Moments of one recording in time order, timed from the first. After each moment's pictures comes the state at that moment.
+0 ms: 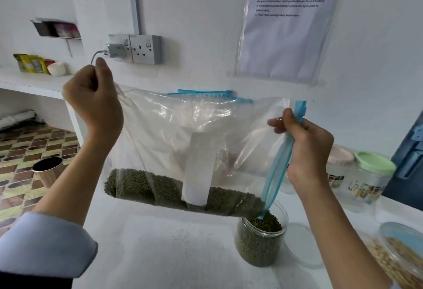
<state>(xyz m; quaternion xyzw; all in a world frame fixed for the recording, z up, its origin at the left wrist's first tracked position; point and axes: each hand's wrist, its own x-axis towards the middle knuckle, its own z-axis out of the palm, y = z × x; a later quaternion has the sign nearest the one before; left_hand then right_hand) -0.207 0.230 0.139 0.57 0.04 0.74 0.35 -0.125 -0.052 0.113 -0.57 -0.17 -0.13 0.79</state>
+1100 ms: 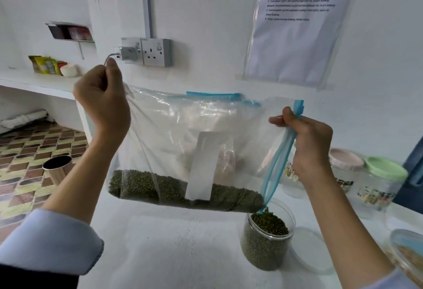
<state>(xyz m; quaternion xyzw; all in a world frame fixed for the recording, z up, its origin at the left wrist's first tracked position) -0.218 0.231 0.147 0.57 0.03 0.73 0.36 -0.108 -0.044 0.119 -0.60 -0.17 -0.09 0.78</state>
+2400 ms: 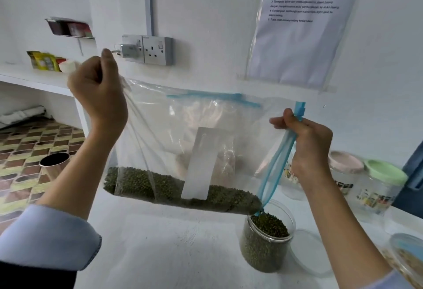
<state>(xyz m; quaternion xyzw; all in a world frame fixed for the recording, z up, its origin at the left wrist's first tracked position) -0.220 0.238 0.152 0.56 0.04 0.75 0.36 -0.107 -0.037 0.116 -0.58 -0.17 -0.10 0.79</state>
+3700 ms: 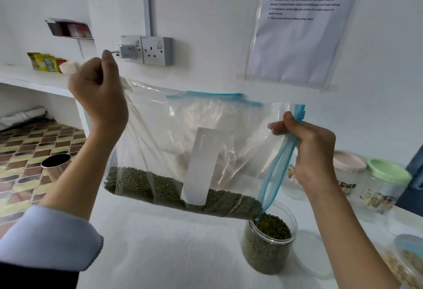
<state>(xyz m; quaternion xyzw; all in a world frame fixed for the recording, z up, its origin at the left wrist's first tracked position) -0.216 0.241 0.152 0.56 0.03 0.75 0.35 -0.112 -0.042 0.113 -0.57 -0.17 -0.08 0.80</state>
